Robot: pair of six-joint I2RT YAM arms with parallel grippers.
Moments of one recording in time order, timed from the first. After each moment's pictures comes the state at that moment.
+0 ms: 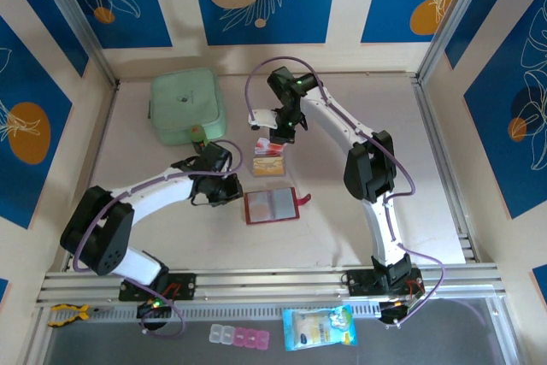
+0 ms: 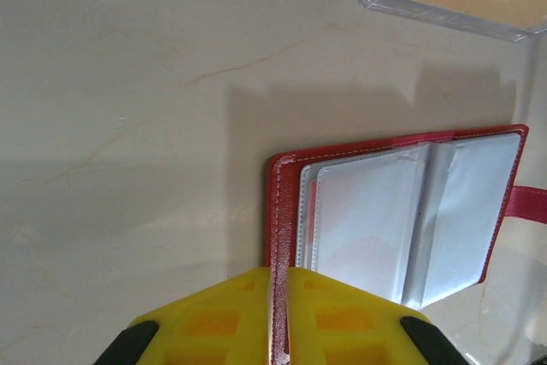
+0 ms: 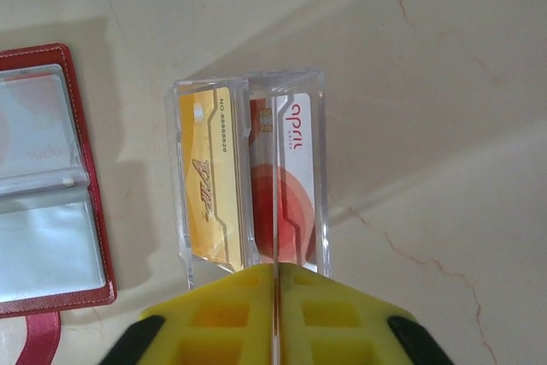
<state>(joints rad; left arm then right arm) -0.56 1.48 0.81 -0.46 0.29 -0.81 0.56 2.21 2.13 -1.26 -0.26 -0.97</state>
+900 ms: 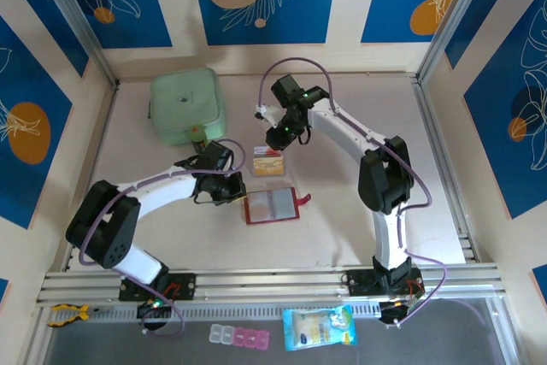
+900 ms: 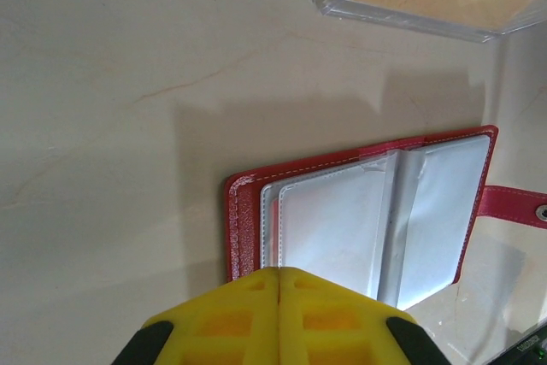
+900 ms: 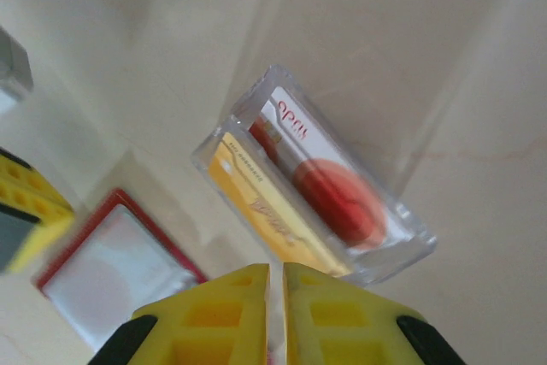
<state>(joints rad) -0.55 1.53 0.81 -0.40 0.35 -0.81 0.58 2.00 1.79 -0.99 -0.28 -0.15</state>
